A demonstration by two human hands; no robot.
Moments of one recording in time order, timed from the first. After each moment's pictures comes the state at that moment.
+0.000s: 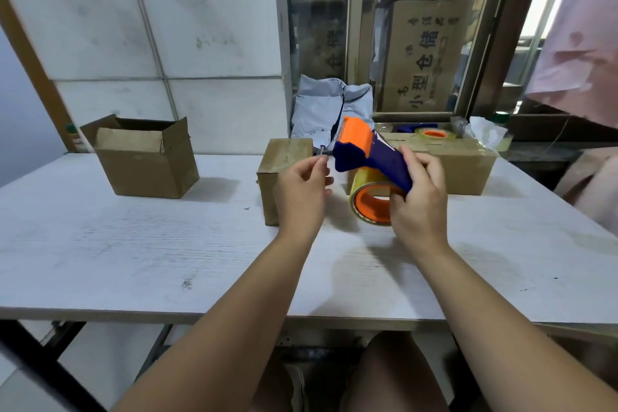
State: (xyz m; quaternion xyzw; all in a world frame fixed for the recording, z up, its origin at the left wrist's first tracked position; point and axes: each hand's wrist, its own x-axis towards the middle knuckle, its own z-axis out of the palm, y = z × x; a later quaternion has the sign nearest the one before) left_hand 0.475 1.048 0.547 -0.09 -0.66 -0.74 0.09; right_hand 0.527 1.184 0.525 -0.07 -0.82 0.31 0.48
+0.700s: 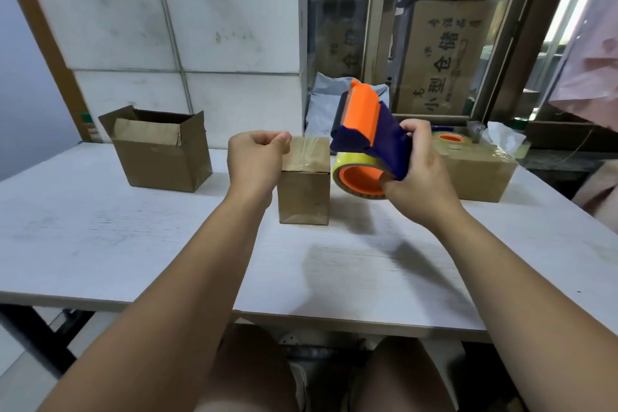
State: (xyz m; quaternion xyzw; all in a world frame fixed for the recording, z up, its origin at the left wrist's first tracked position) left_hand 0.443 0.978 0.589 -0.04 -0.71 -0.69 0.14; right_hand 0.522 1.166 0.576 0.03 -0.87 0.35 0.34
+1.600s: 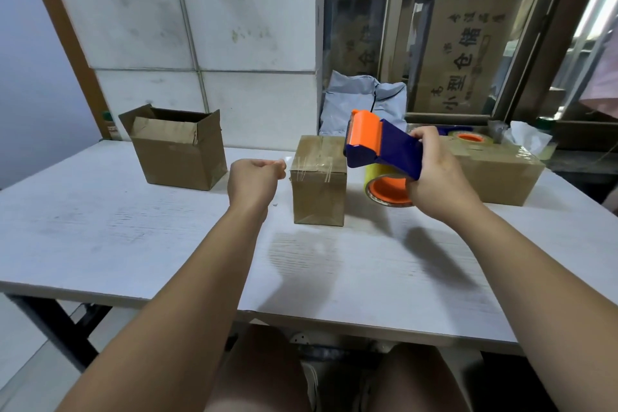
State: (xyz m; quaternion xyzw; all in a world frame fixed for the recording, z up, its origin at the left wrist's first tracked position) left_hand 0.415 0.953 0.552 0.04 -0.73 -0.68 0.08; right_hand 0.500 1.180 0.571 -0.01 -0.91 0.32 0.28
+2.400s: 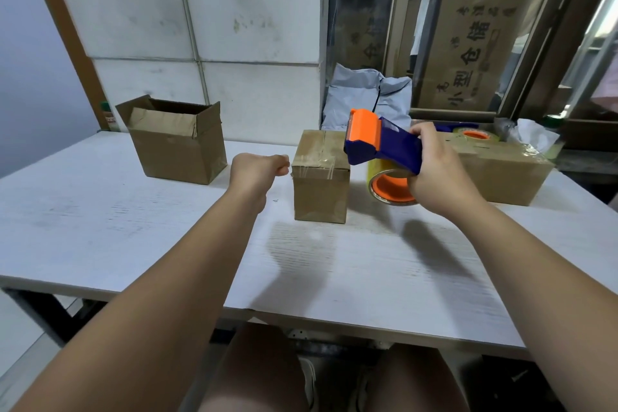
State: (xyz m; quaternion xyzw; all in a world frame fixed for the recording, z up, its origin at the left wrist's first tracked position) left_hand 0.401 0.952 0.555 0.06 -0.73 -0.68 0.01; right_hand 0.486 1.183 0.568 -0.01 -0.92 0.28 0.26
